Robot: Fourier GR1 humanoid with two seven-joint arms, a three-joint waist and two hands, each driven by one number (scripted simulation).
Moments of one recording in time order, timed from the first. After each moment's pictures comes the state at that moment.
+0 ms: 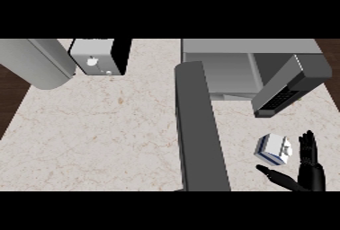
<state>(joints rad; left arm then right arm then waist) 0.48 0.02 0.39 -2.34 0.40 -0.35 0.03 0.02 -0.14 -0.29 -0.96 -0.02 -0.13 -0.77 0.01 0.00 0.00</state>
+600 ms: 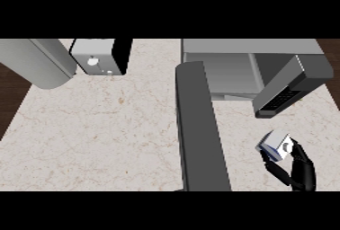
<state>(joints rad) 0.52 0.02 0.43 -2.34 0.43 -0.39 0.01 -0.17 -0.20 -0.34 -0.55 -0.02 -0.11 -0.99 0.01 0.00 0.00</state>
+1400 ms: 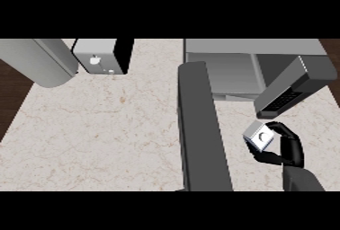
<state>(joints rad) 0.52 0.02 0.42 -2.33 0.43 -0.41 -0.02 -0.35 -0.22 -0.28 -0.45 0.06 -0.06 -1.07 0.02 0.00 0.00</state>
